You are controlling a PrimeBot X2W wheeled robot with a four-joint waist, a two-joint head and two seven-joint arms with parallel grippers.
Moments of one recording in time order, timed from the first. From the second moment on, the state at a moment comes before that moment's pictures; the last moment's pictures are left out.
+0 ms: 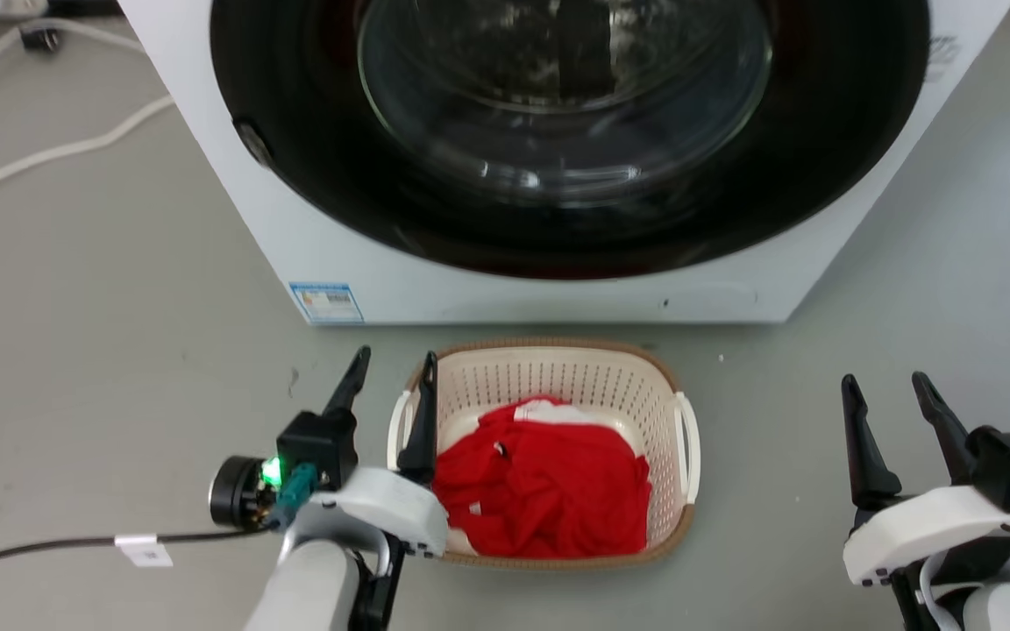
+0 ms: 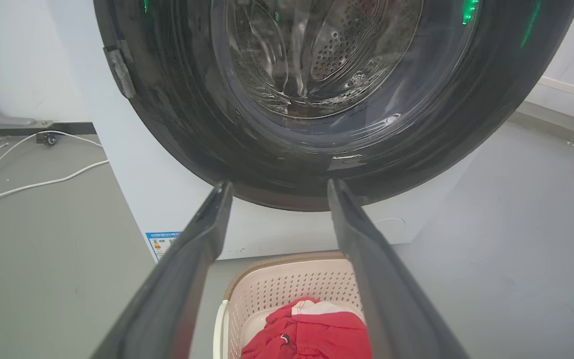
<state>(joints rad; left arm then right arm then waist) -0.24 0.05 -0.27 0.34 -0.21 0.02 -0.26 -0.05 -0.08 -0.06 0.07 0.11 0.13 -0.06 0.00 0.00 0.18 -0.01</state>
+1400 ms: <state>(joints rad) -0.96 0.21 -0.39 1.06 -0.51 -0.13 0.08 -0.86 -0.16 0.45 0.97 0.57 0.13 -0.05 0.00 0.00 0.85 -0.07</state>
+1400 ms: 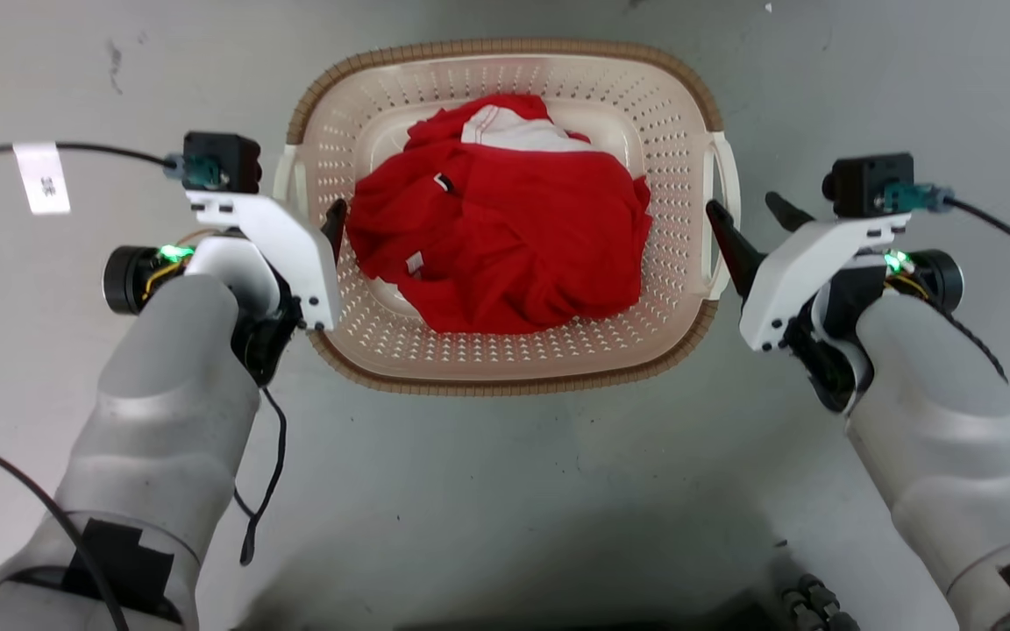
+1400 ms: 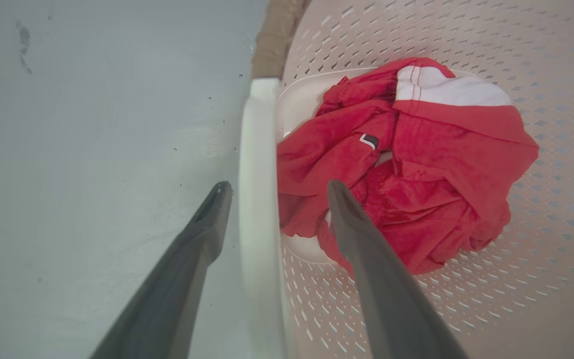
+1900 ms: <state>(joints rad) -1.02 0.22 -0.49 1.10 -0.65 -0.13 0.11 -0.97 -0.14 0.59 1.07 0.76 0.13 -0.03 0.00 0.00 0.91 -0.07</state>
